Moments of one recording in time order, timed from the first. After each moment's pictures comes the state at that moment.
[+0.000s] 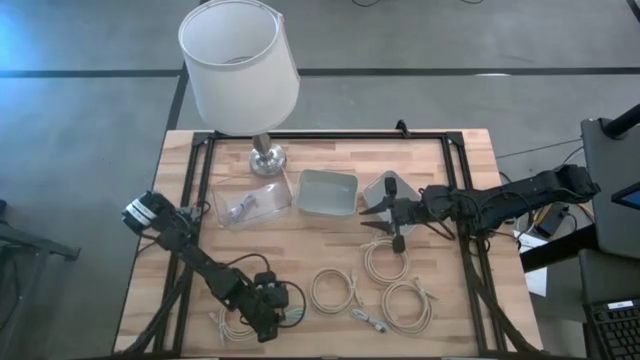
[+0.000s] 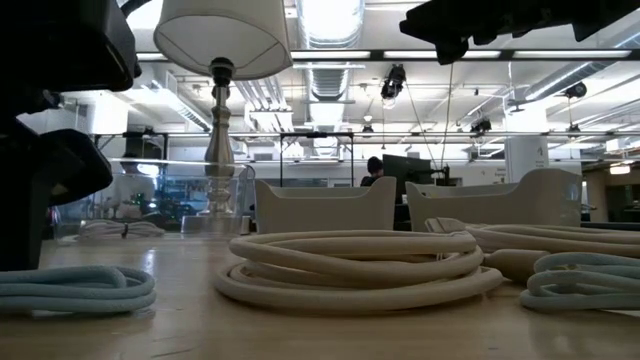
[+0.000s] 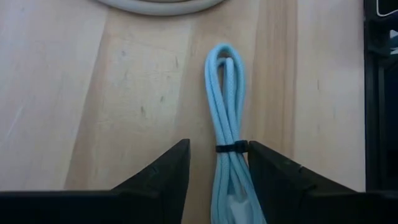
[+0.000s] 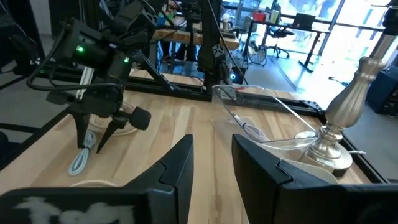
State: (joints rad) left arm -0.72 1.76 0.92 -0.11 -0.18 -0.89; right arm 0.12 1.06 0.55 0.35 0.05 -0.08
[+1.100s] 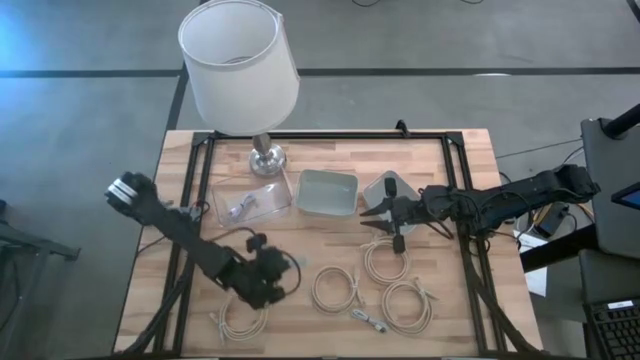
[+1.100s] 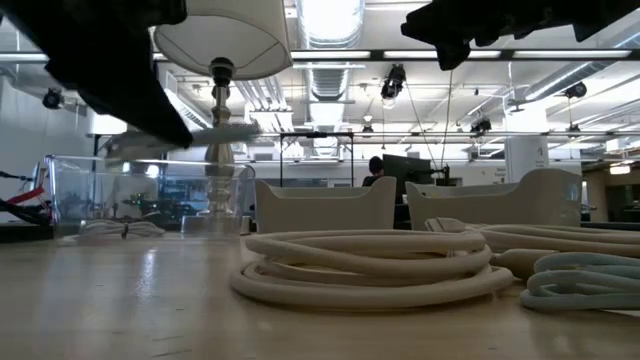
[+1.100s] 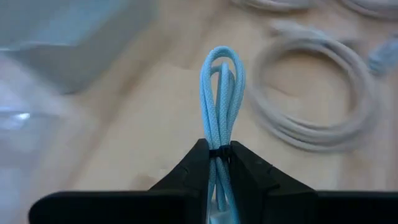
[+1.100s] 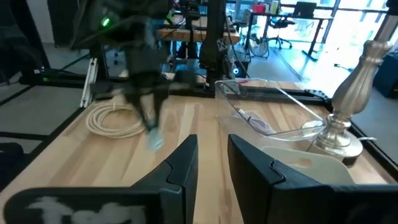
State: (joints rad) left arm -0.61 1.49 0.91 -0.43 -0.66 -0.86; right arm 0.12 1.06 0.55 0.34 0.05 0.00
